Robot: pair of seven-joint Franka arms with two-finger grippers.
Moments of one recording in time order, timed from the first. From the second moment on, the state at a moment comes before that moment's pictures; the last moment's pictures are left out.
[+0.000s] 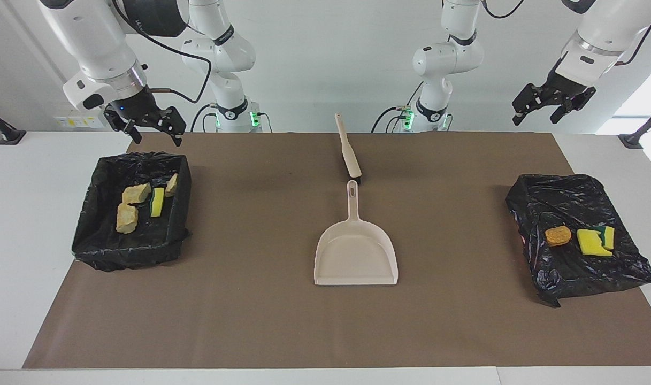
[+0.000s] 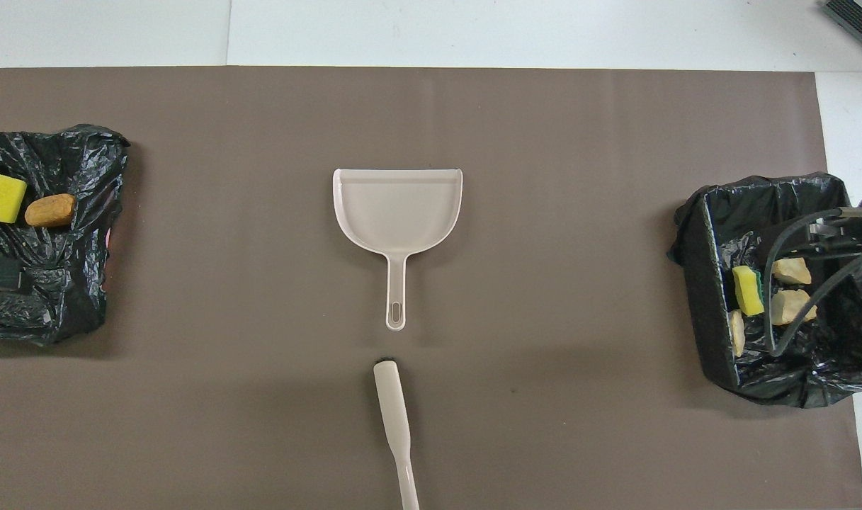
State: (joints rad) left arm 0.16 -0.13 -0.13 -1.63 -0.03 1.45 0.02; right arm -0.02 -0.02 -0.01 -1.61 -0.02 1.51 0.05
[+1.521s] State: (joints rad) left arm -0.02 -0.14 0.03 -1.63 -0.03 1.44 0.02; right arm -0.02 -0.02 -0.01 -1.61 -0.02 1.51 0.05
